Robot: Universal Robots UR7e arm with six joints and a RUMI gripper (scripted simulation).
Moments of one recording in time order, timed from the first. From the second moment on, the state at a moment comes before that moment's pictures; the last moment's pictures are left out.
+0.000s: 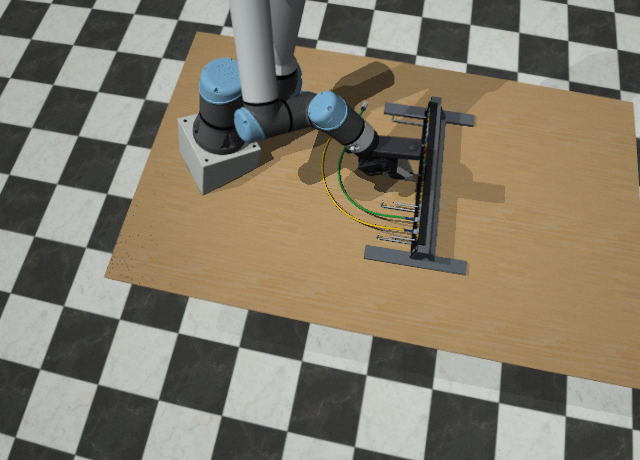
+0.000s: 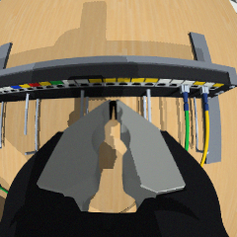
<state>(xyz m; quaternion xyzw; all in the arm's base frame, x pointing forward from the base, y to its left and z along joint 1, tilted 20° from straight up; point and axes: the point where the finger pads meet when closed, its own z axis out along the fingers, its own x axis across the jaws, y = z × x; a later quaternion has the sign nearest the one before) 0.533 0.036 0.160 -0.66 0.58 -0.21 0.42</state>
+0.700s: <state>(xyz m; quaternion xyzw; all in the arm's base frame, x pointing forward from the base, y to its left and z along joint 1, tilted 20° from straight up) 0.513 0.027 0.174 -0.66 0.58 -0.21 0.43</state>
